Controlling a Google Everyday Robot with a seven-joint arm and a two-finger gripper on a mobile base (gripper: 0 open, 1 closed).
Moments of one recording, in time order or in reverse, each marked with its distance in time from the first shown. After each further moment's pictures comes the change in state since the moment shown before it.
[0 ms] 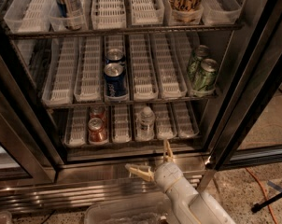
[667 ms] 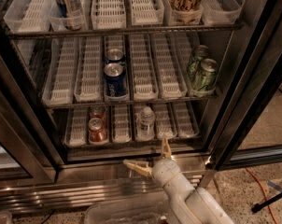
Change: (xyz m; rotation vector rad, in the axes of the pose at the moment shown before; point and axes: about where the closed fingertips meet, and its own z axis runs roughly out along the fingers) arm -0.004 -0.009 0.018 0.013 -0.050 -0.003
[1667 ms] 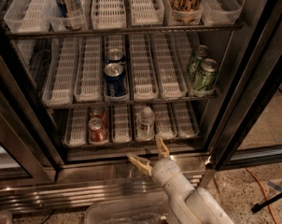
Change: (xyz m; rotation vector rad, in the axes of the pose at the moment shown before) arm 0.000 0.000 0.000 0.000 0.000 0.000
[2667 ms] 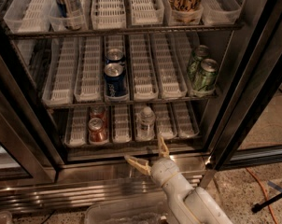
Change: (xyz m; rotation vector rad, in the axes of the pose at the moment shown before) arm 0.003 0.000 0.004 0.008 0.003 -0.007
